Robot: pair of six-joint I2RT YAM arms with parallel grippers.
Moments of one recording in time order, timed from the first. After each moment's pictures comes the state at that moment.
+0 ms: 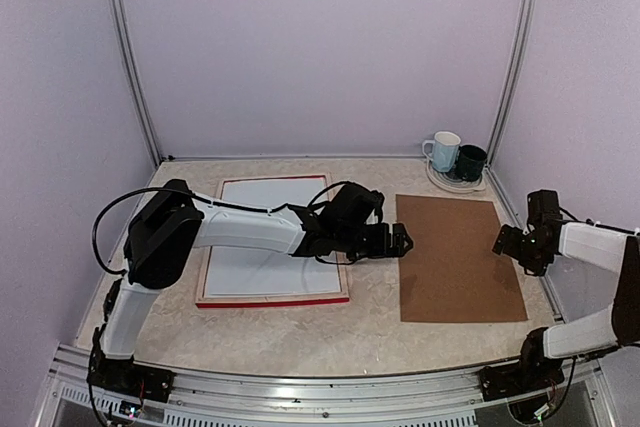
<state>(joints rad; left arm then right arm) -1.04 2.26 1.69 -0.03 0.06 -0.76 -0.12 1.21 0.58 -0.33 0.12 0.44</state>
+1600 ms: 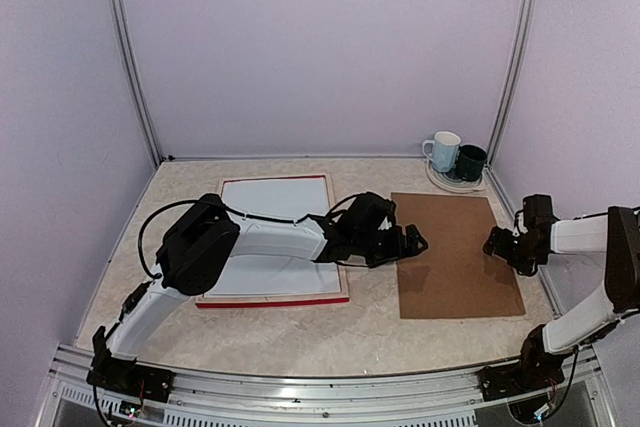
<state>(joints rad) -1.03 2.51 1.92 0.04 0.17 -0.92 -0.14 1.40 0.56 -0.13 -0.06 0.39</state>
